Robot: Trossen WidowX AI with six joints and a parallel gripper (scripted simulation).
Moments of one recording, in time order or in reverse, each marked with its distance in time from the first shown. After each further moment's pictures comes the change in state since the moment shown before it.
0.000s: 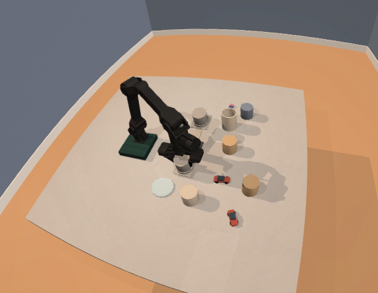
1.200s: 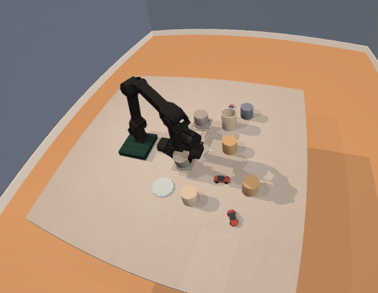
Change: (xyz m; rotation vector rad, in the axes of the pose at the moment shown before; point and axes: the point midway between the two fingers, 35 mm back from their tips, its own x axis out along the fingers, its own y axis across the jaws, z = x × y) arm -0.029 -0.003 0.000 0.000 -0.014 0.021
